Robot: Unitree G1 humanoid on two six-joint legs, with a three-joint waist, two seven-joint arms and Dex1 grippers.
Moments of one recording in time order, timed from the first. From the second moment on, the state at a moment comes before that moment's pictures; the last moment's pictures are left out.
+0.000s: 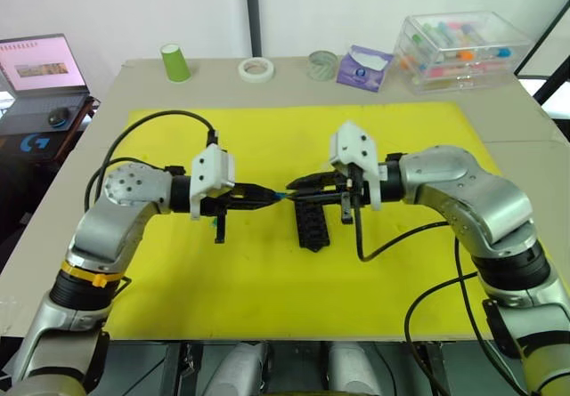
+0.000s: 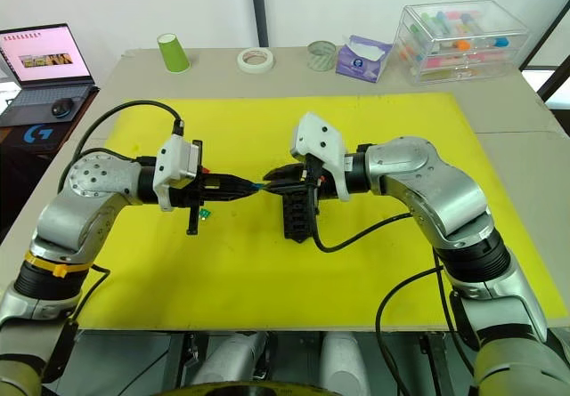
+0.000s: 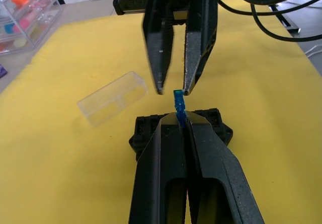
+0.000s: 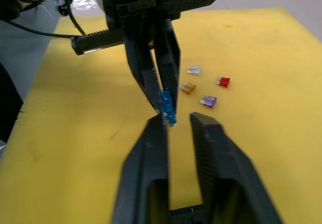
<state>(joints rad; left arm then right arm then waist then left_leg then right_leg) -0.51 0.66 -0.10 -0.23 -0.42 0.32 -1.19 -0.72 -0.67 0.23 -0.38 0.52 0.79 0.98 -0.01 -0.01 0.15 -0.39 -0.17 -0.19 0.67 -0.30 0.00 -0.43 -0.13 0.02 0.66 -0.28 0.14</state>
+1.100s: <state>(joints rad) -0.51 0.66 -0.10 -0.22 -0.42 0.32 -1.18 -0.72 -0.65 0.23 -0.33 0.49 0.78 1.00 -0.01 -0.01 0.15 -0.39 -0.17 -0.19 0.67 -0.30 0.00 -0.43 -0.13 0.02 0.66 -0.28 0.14</state>
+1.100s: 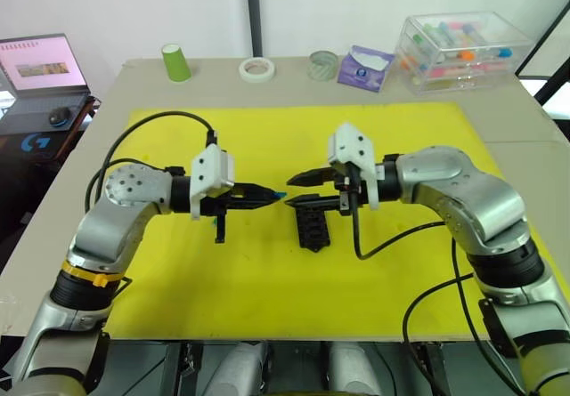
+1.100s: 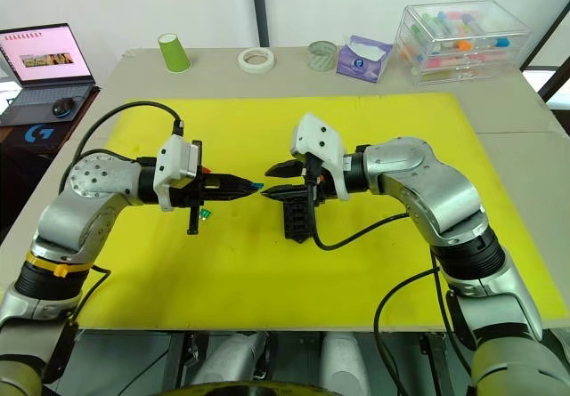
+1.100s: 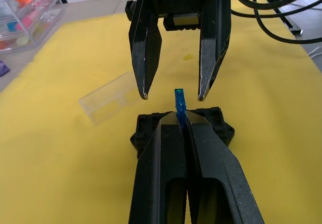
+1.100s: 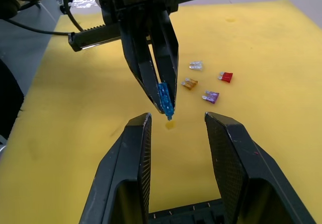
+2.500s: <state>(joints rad) -0.51 0.66 -0.11 -0.24 -0.42 0.33 -1.18 -0.75 -0.65 0.23 -0.33 0.51 0.79 1.03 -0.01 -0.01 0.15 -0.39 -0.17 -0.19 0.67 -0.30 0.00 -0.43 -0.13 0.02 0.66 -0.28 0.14</state>
